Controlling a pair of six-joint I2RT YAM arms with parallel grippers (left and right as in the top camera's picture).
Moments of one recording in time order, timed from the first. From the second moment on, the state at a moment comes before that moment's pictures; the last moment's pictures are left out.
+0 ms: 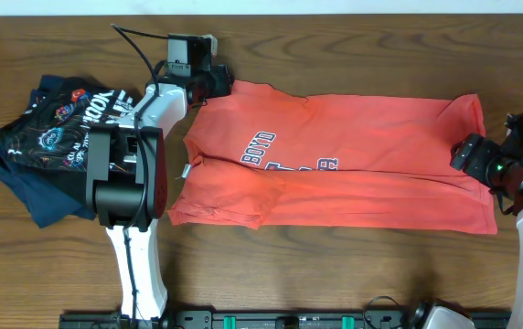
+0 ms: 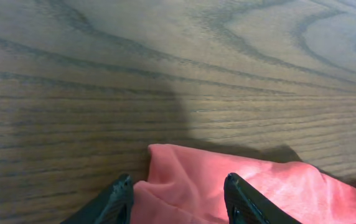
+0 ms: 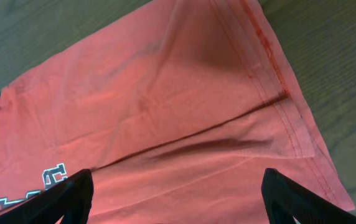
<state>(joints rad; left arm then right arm) -0.12 2.24 1.55 -0.18 0.32 -0.24 -0.41 1.25 1.01 -0.79 -0.22 0.17</state>
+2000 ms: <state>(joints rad) -0.12 2.14 1.56 -0.49 0.37 -0.28 -0.37 2.22 1.60 -0.42 -0.16 0.12</state>
